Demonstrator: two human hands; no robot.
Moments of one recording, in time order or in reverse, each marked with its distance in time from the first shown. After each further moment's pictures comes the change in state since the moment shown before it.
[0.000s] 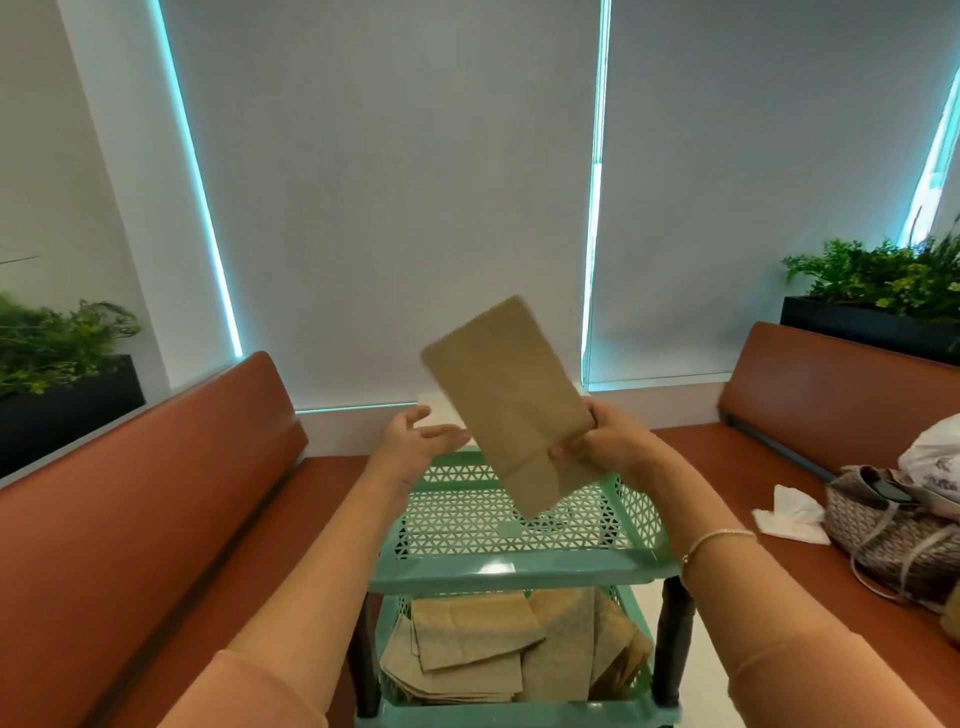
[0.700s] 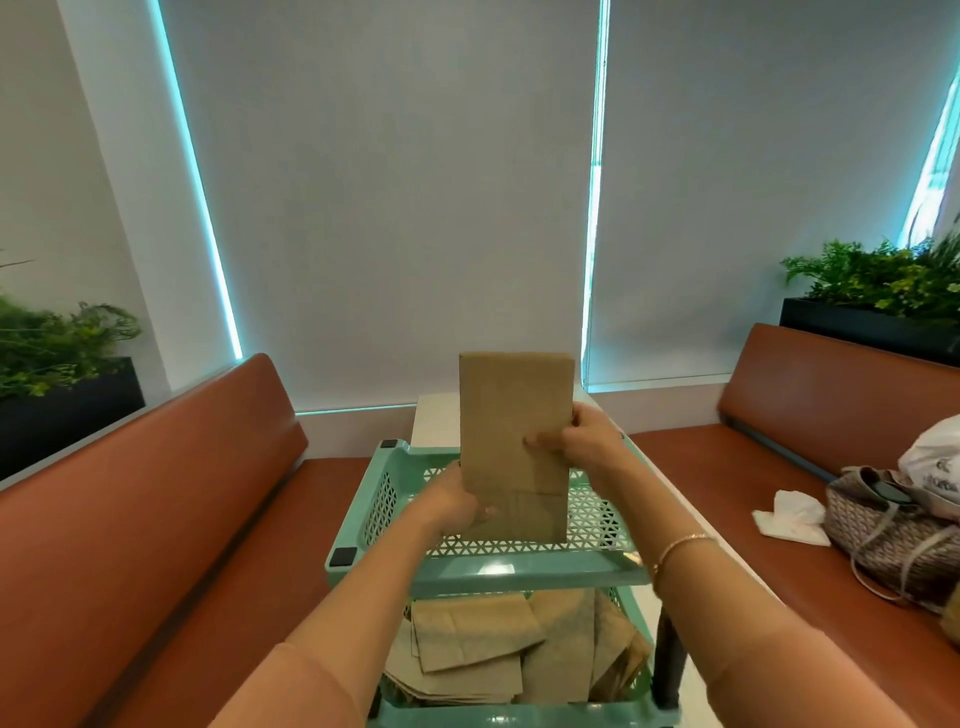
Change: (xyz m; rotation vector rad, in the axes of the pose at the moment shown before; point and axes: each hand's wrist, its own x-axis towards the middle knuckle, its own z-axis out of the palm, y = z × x) left_hand 0.000 -0.034 0.029 0.700 -0.213 -0.053; right_hand 0.007 -0.002 0.029 0.254 0.116 0.033
